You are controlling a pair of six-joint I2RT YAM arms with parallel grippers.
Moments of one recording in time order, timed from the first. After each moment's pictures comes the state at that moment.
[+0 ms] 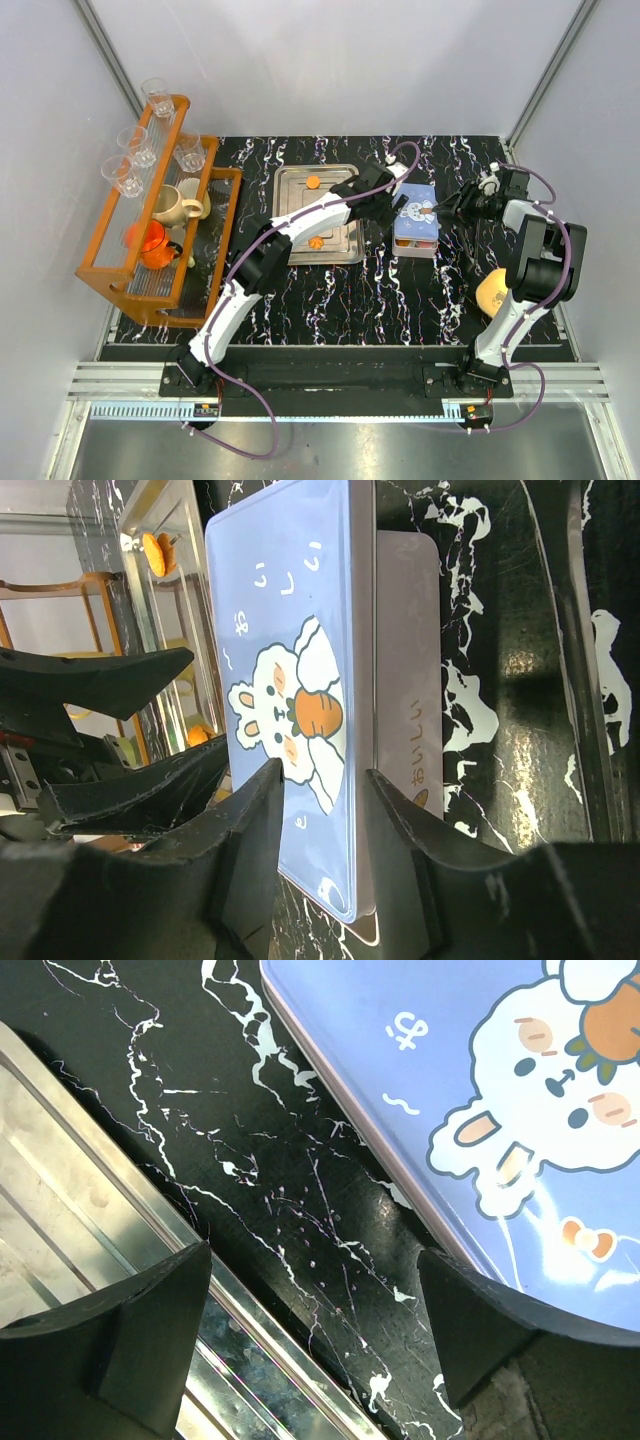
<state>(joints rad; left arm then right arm) -0.79 2.42 2.09 -0.42 -0.08 -0.02 -0.28 1.89 1.17 -0.20 -0.79 0.43</state>
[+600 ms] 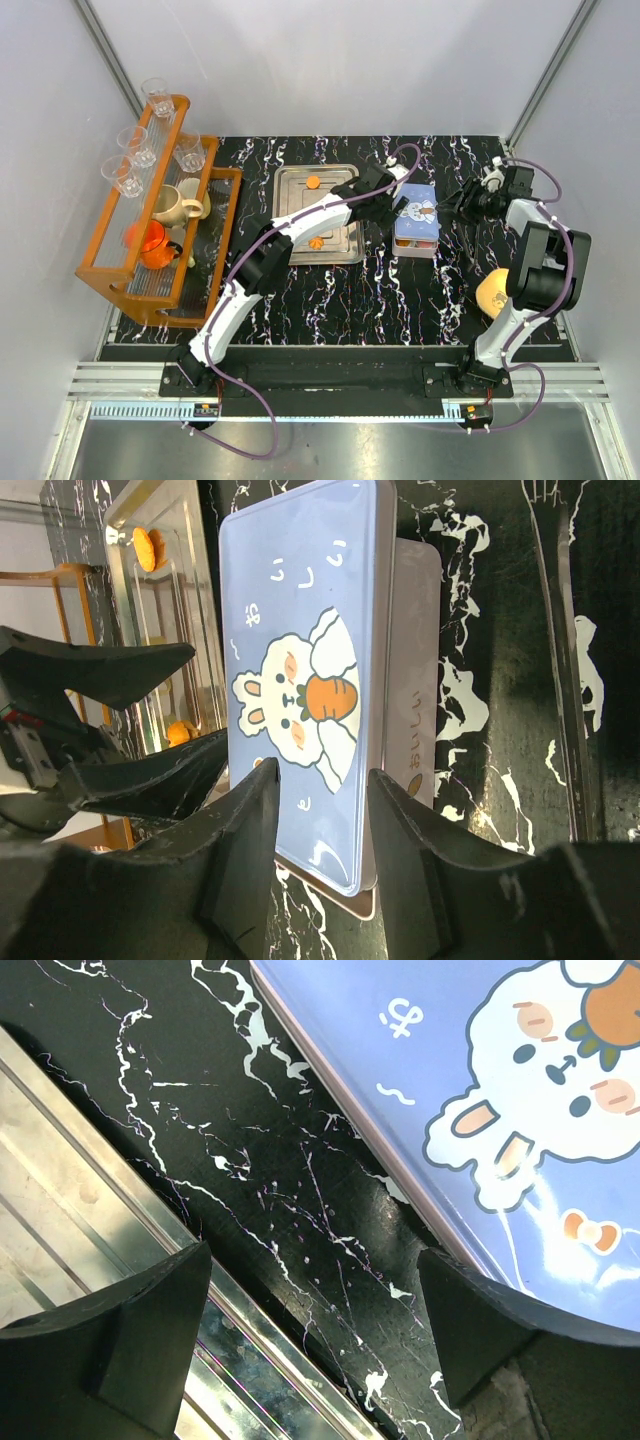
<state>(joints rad) -0.79 2.42 2.09 -0.43 -0.08 -0.02 -0.28 1.82 1.17 -0.24 -0.75 0.36</state>
